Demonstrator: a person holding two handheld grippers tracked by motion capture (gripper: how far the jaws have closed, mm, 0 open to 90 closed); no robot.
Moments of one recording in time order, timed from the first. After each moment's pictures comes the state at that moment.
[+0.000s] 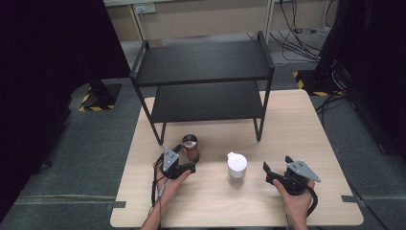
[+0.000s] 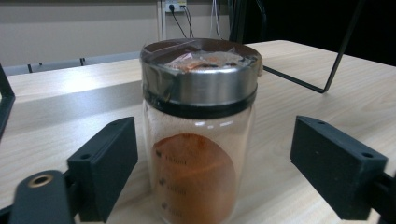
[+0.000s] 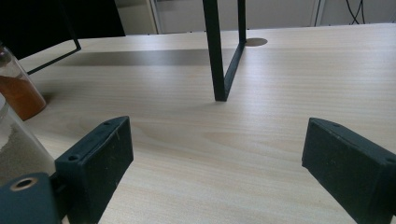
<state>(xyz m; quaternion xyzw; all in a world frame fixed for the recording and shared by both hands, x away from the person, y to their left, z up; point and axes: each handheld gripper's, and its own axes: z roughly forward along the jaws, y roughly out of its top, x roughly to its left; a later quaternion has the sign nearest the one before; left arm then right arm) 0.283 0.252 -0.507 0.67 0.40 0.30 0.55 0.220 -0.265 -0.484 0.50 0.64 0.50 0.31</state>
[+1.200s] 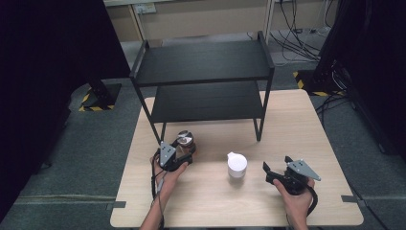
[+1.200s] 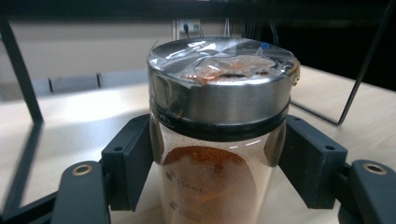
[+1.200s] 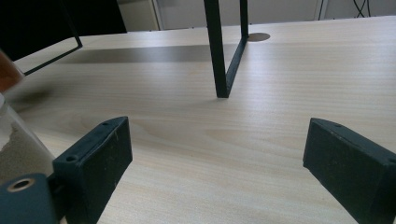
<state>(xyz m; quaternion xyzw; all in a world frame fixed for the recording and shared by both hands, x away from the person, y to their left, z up) 0.274 0.253 -0.492 0.63 0.40 0.34 0.58 0.224 -0.267 -0.482 0.51 0.64 0.50 0.29</state>
